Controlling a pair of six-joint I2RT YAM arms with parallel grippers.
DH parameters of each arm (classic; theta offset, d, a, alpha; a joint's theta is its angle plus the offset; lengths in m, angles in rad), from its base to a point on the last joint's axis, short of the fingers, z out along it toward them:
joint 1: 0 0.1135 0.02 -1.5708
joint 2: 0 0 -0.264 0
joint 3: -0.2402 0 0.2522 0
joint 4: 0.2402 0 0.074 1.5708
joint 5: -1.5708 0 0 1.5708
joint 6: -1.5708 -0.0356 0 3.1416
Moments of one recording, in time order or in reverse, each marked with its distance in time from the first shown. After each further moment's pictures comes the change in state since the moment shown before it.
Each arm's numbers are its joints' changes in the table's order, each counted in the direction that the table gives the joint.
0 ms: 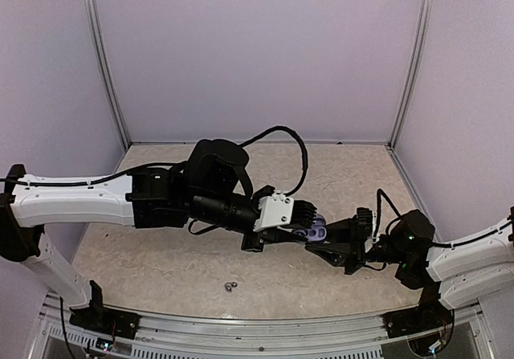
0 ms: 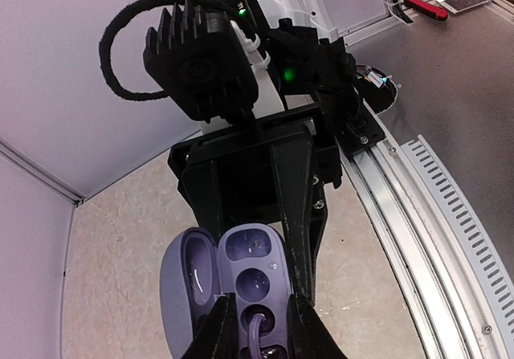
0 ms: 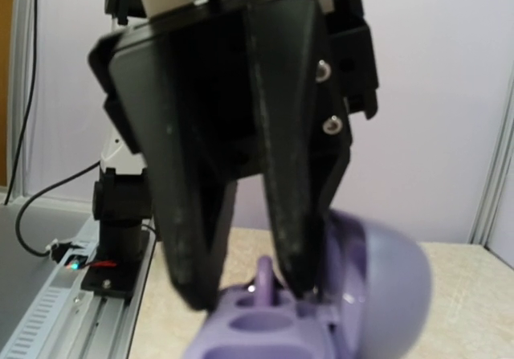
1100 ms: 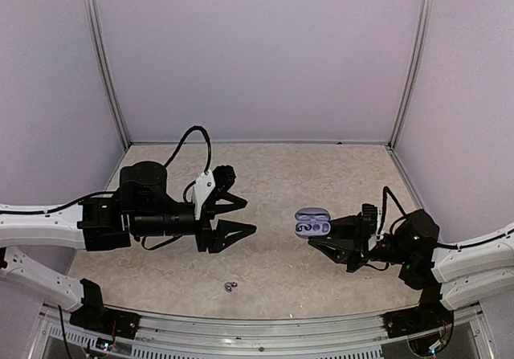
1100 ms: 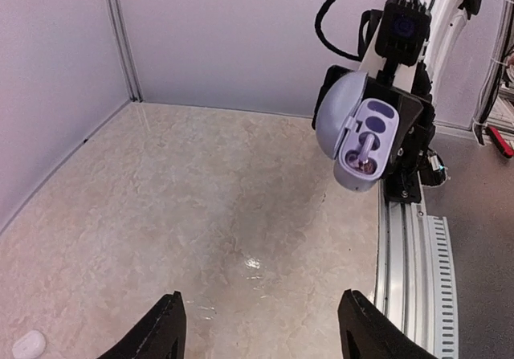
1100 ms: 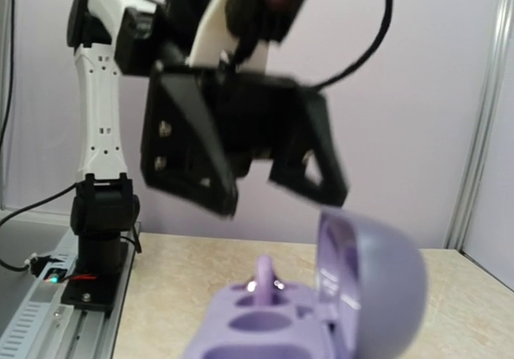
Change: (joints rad) left arm 0.101 -0.390 0.482 -0.301 0.176 0.559; right arm 0.005 -0.068 0.000 0.045 -0.071 0.002
